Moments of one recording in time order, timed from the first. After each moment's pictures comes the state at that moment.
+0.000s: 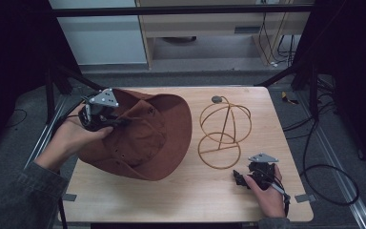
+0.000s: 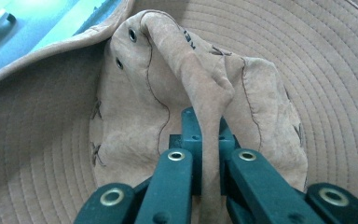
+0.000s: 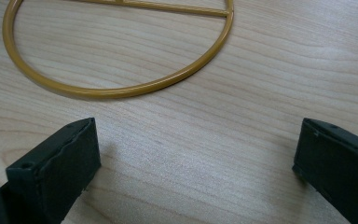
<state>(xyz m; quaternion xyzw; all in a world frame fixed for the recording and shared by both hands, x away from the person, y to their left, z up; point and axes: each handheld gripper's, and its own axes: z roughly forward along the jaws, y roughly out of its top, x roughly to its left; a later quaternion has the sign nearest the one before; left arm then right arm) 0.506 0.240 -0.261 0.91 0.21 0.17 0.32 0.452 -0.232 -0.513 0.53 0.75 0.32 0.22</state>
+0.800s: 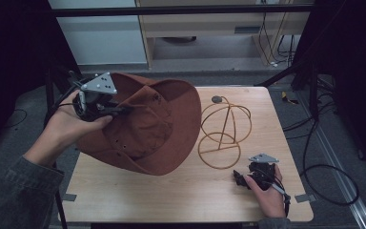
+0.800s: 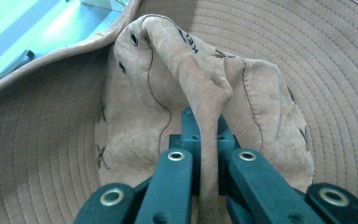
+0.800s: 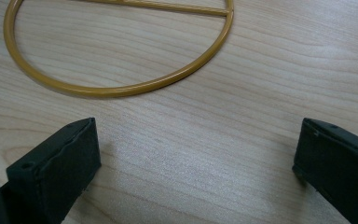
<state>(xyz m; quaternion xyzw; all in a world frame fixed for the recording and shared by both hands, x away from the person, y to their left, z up) 0.490 0.221 -0.207 0.90 0.18 0.20 0.35 0.452 -0.232 -0.513 0.53 0.75 0.32 0.22</state>
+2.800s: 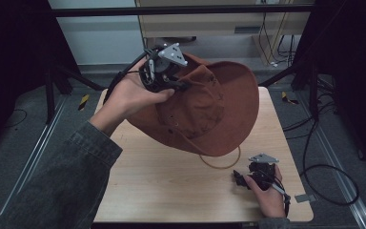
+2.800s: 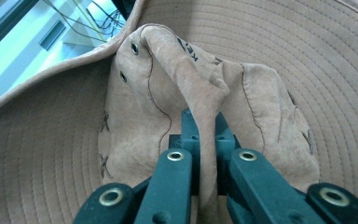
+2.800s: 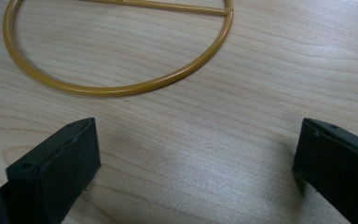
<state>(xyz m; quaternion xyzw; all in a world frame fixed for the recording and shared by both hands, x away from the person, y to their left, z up) 0.527 0.081 -0.168 0.91 0.11 0.19 0.36 0.452 -0.232 -0.513 0.52 0.76 0.32 0.23</state>
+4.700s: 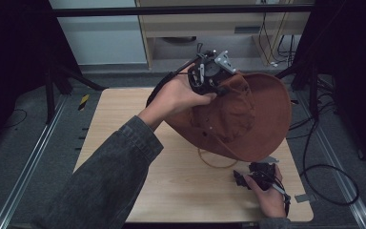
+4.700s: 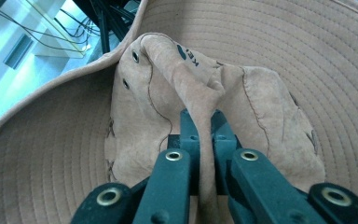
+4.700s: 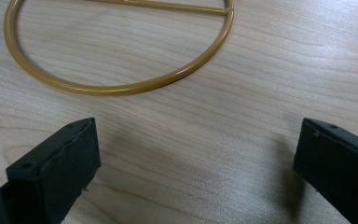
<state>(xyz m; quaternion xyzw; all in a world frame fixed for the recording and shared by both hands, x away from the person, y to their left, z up) 0.542 -0.011 -0.189 0.92 0.06 0.17 0.34 0.452 -0.233 -0.513 0.52 0.76 0.32 0.23</state>
